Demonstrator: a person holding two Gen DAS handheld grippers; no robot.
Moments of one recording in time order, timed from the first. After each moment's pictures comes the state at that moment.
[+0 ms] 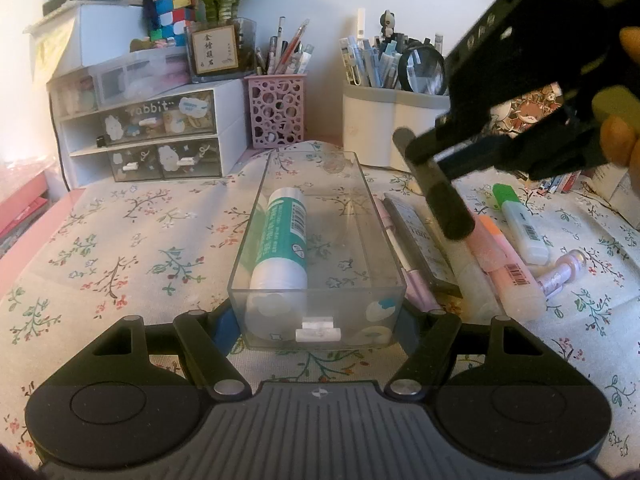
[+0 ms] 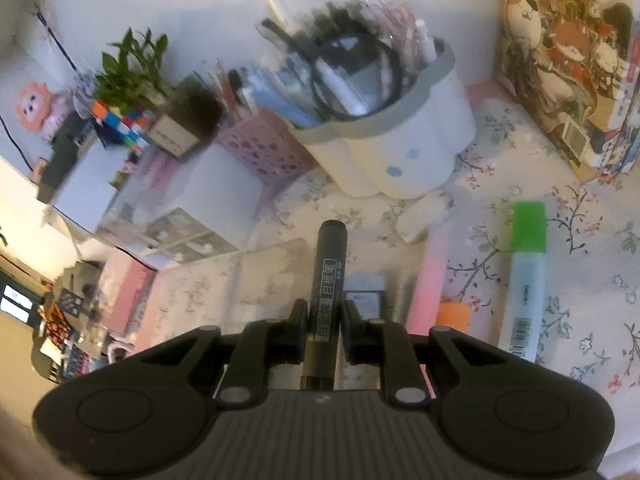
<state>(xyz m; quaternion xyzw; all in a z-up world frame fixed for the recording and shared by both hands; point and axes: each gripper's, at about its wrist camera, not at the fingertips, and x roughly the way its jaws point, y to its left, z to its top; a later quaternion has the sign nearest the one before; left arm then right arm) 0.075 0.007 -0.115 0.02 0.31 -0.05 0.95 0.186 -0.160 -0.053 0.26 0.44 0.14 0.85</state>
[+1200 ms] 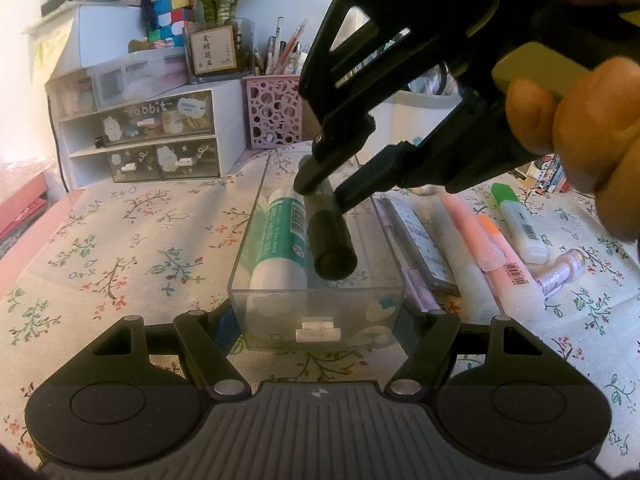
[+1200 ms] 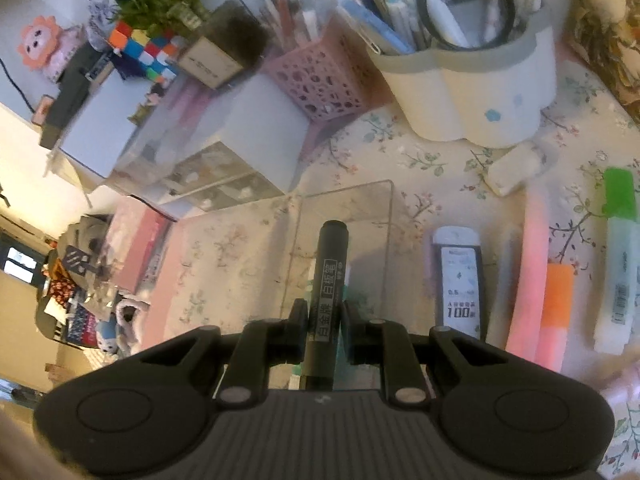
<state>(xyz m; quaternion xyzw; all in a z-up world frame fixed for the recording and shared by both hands) 0.075 0.007 -0.115 0.02 0.31 -0.06 0.95 0.202 -0.093 -0.061 0.23 0.50 0.17 0.82</state>
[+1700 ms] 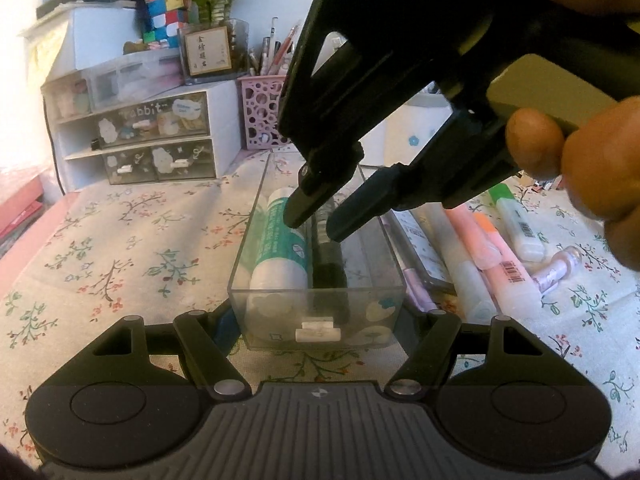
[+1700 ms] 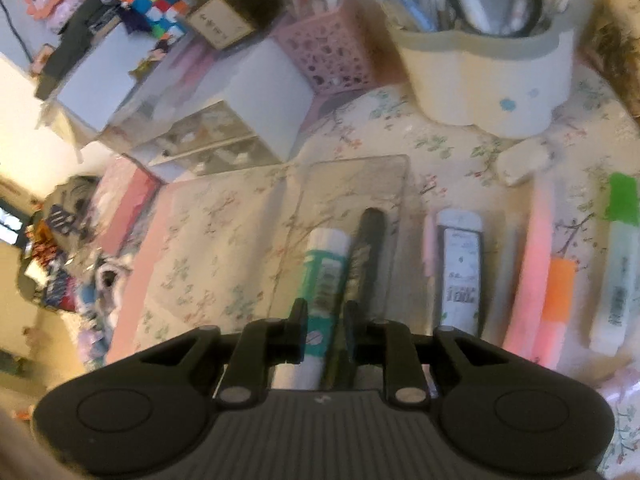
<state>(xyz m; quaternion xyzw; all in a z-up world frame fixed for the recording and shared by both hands) 0.075 0.007 -0.115 0.03 0.31 -0.07 0.95 0.197 -0.081 -0.064 0.18 0.52 0.19 0.81</state>
